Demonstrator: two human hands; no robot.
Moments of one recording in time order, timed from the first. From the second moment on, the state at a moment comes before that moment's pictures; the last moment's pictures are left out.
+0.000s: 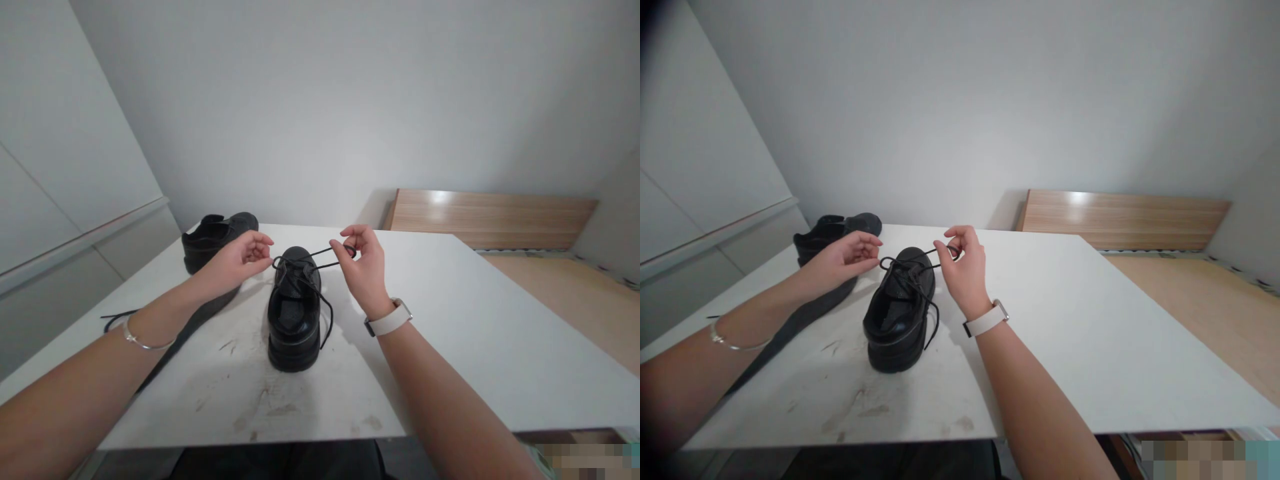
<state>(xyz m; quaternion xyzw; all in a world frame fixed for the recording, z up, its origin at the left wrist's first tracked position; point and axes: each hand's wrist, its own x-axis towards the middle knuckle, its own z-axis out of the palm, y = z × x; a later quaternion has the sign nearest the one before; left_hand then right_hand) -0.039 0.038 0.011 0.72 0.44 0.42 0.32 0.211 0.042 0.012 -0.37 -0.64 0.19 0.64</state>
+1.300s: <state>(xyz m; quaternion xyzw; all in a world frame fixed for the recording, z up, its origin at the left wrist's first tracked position) -0.048 -0.024 0.077 0.83 0.18 0.31 0.43 0.220 0.020 0.036 -0.20 -0.64 0.49 0.56</state>
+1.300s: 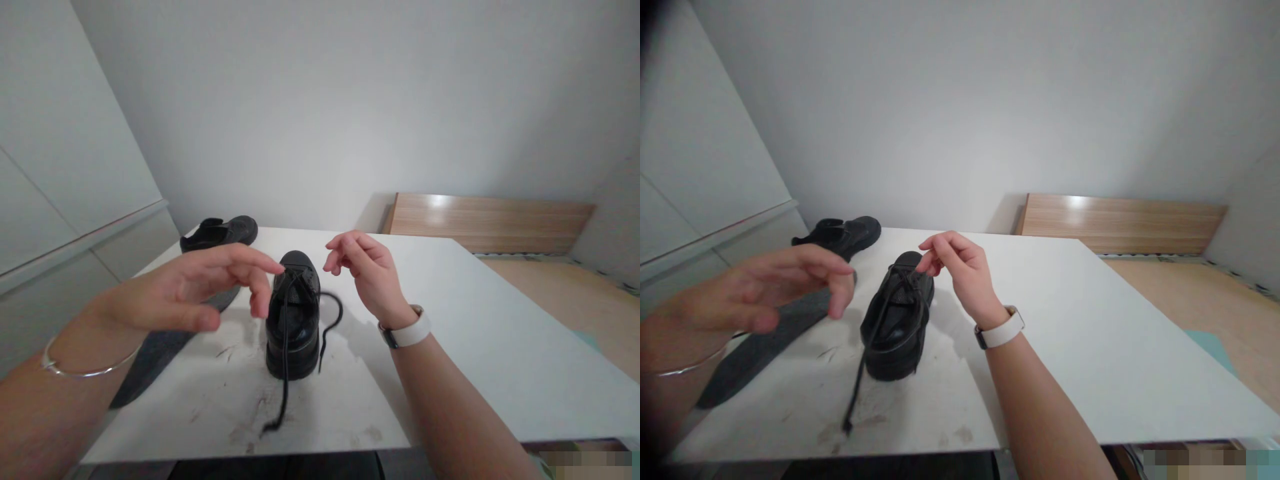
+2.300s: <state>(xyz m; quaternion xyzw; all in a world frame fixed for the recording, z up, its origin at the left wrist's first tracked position) -0.015 0.055 0.047 0.85 0.44 0.28 0.09 0.195 0.054 -0.012 -0.43 -0.63 0.28 0.58</state>
